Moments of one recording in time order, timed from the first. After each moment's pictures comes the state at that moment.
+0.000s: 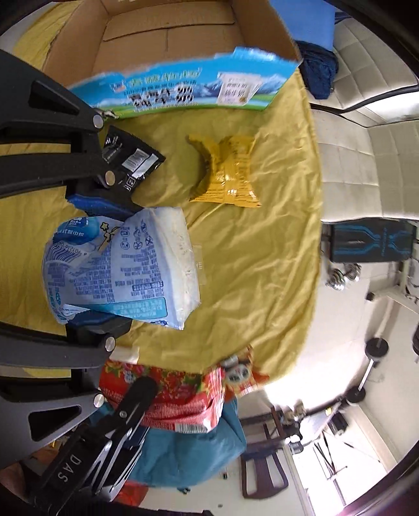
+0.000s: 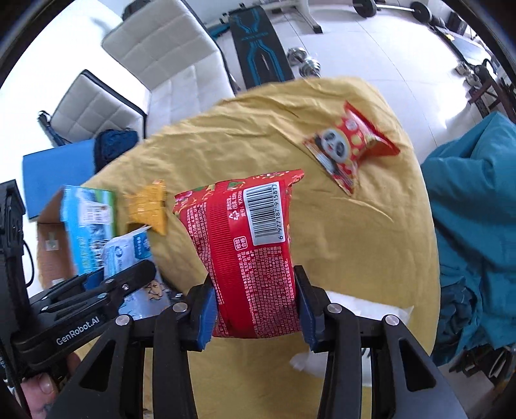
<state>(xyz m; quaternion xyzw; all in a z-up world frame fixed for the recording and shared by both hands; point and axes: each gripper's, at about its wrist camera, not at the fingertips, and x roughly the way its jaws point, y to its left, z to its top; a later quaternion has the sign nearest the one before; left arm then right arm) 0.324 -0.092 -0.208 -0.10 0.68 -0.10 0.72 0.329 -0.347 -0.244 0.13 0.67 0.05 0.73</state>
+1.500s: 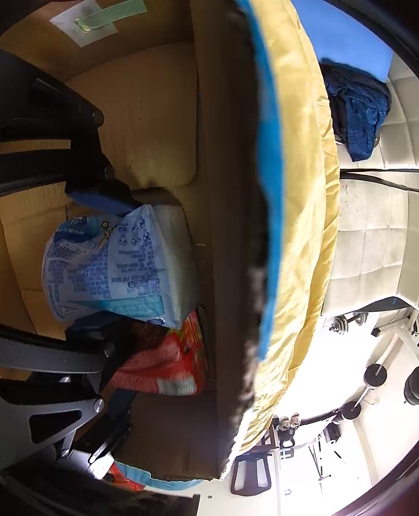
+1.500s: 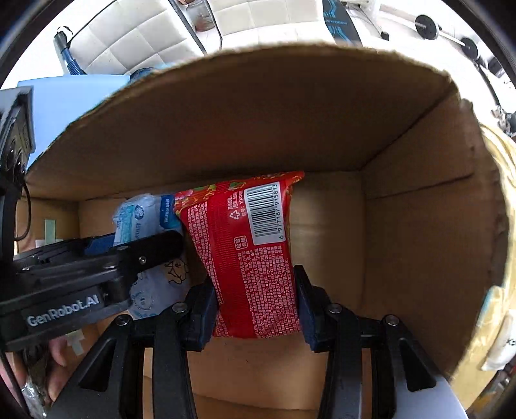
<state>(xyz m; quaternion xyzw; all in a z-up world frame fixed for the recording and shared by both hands) 0.399 0.204 -0.323 -0.14 0.72 -0.13 0.67 0.391 0.065 -0.348 0.05 0.70 0.06 0.71</state>
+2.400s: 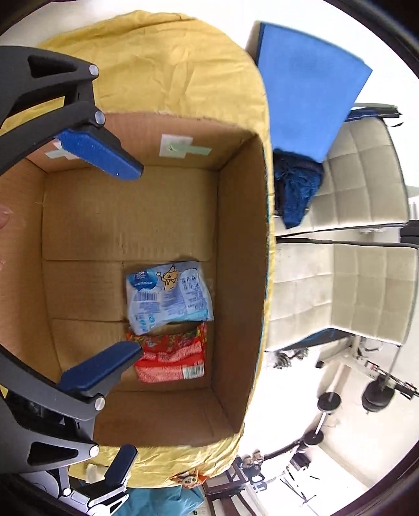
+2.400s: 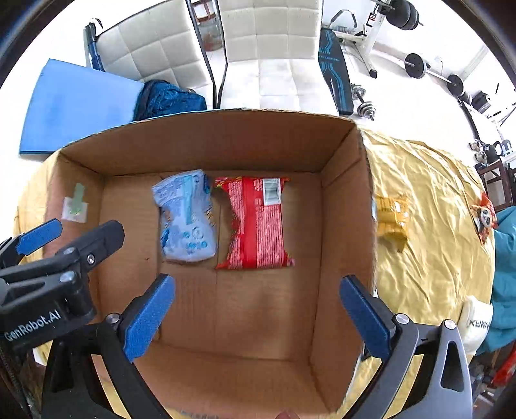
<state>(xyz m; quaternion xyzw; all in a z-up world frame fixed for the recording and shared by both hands) 0.280 0.224 -0.189 -0.05 0.60 0.00 0.80 0.293 0.075 -0.231 -0.02 0.65 0.05 0.75</state>
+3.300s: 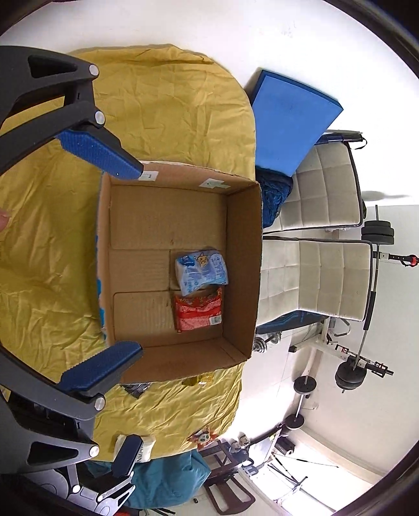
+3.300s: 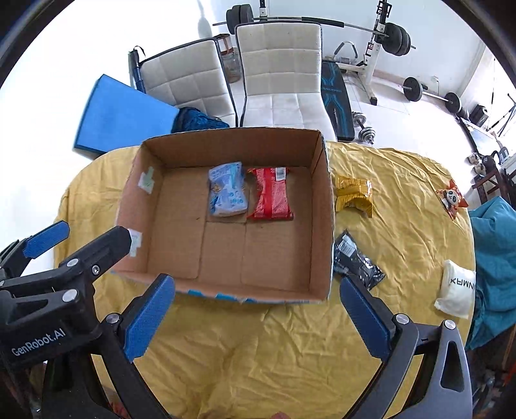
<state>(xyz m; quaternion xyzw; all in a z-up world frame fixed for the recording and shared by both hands) 0.179 0.215 -0.096 -0.05 0.55 -0.01 0.83 0.190 0.056 -0.113 -0.01 0.59 0.09 0.80</state>
